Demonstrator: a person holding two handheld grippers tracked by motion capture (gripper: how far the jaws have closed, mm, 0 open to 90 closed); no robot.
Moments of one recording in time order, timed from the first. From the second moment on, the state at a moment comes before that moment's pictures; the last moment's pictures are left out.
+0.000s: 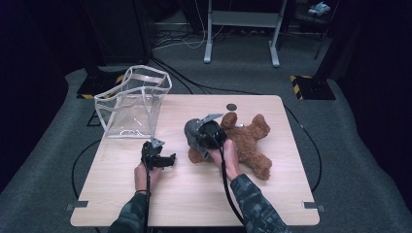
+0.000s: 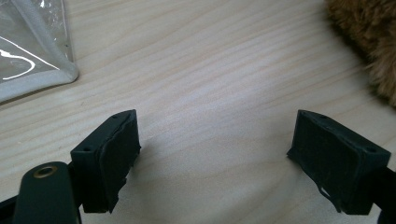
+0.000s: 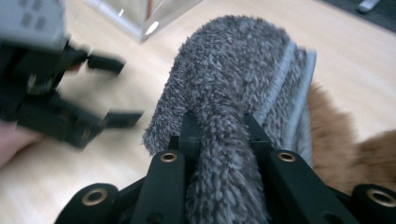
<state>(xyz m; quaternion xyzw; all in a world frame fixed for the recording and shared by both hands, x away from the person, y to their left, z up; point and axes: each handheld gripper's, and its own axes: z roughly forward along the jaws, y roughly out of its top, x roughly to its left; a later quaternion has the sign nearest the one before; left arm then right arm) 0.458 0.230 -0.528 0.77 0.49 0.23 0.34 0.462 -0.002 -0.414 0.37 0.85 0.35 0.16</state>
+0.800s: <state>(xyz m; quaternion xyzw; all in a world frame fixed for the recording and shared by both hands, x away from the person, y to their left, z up) 0.458 0.229 -0.529 0.77 0.49 0.23 0.34 0.426 -0.044 -0.405 0.38 0.82 0.40 0.15</state>
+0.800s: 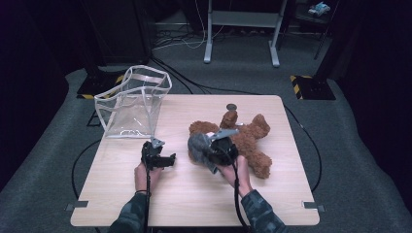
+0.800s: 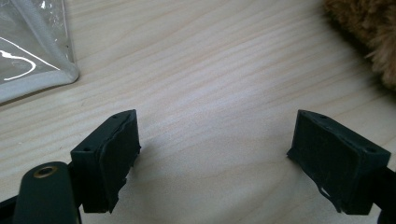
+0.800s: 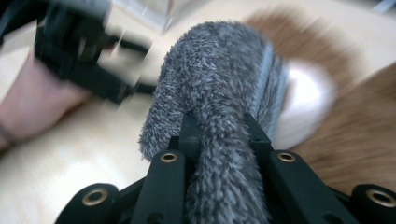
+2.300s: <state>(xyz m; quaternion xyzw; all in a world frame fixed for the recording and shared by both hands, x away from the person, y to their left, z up) 0.458 0.229 -0.529 0.77 0.49 0.23 0.34 0.417 -0.059 -0.458 0.45 0.82 0.35 0.12</state>
